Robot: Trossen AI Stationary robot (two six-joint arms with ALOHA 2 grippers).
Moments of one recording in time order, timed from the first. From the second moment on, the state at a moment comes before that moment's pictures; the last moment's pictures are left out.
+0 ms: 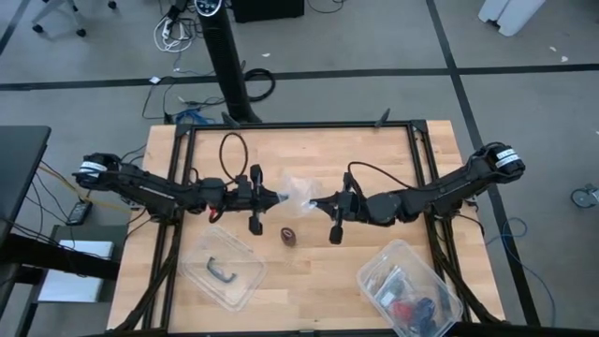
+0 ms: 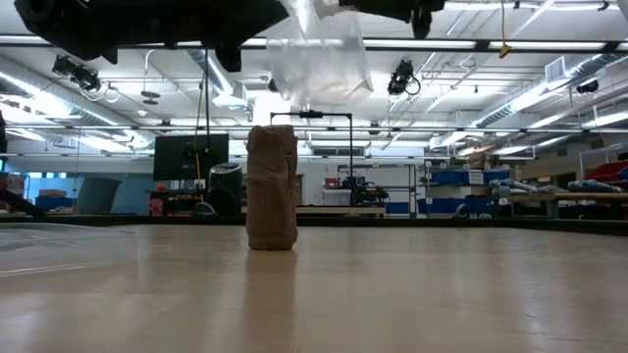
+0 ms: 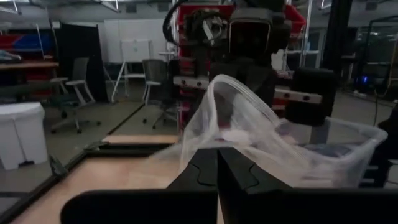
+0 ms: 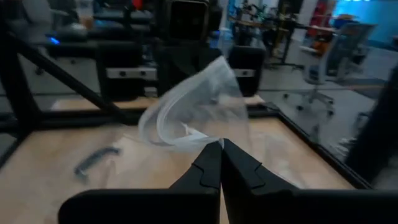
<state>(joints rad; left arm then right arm) -0.12 1.28 0.50 0.92 -0.15 0.01 0.33 1.39 0.83 0.43 0.59 0.00</state>
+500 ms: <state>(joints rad) -0.13 1.28 0.45 1.09 -0.19 -0.12 0.38 1.32 0.83 0.22 0.65 0.08</state>
